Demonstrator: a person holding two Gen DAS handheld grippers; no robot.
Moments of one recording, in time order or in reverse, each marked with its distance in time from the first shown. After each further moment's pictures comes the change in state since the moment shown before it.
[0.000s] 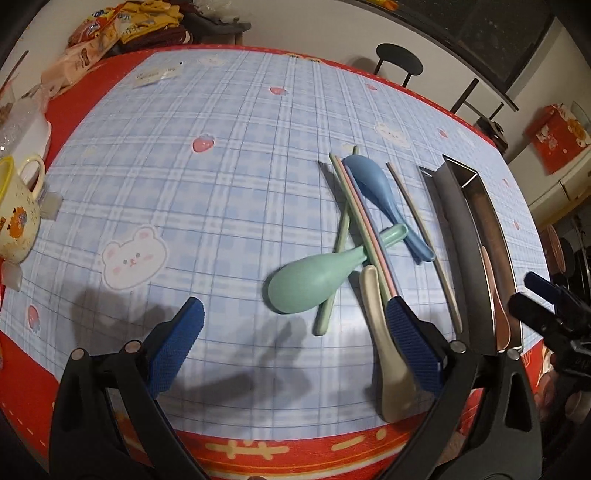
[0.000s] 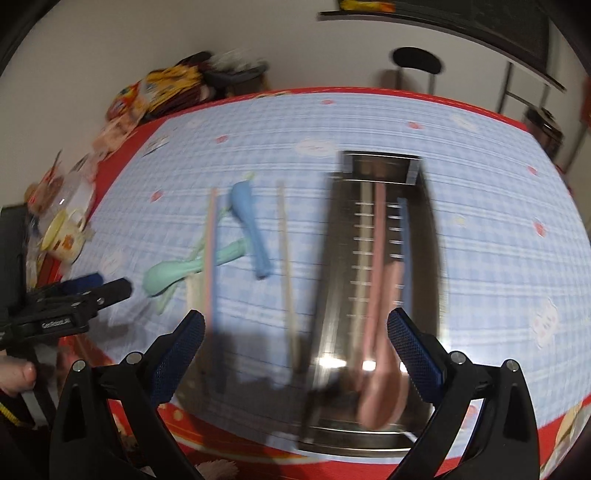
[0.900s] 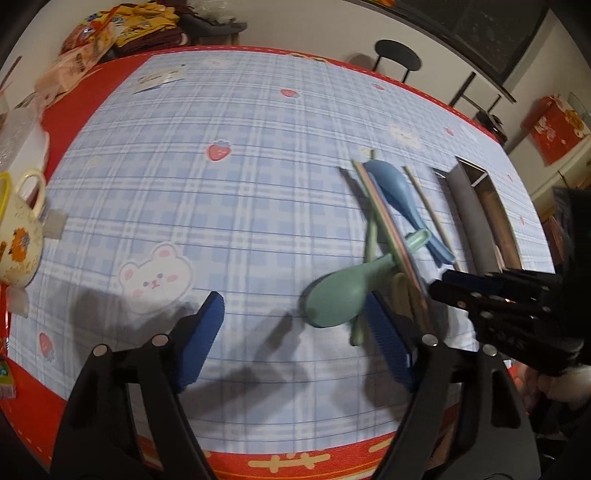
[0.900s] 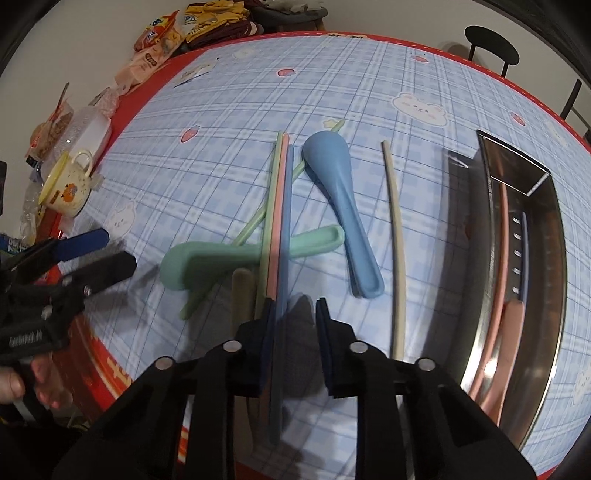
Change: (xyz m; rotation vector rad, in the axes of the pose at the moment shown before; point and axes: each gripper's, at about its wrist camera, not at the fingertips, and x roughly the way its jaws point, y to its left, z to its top) left arm 0.006 0.017 0.013 0.039 0.022 -0.014; right arm 0.089 0.064 0.027 -0.132 0.214 0.072
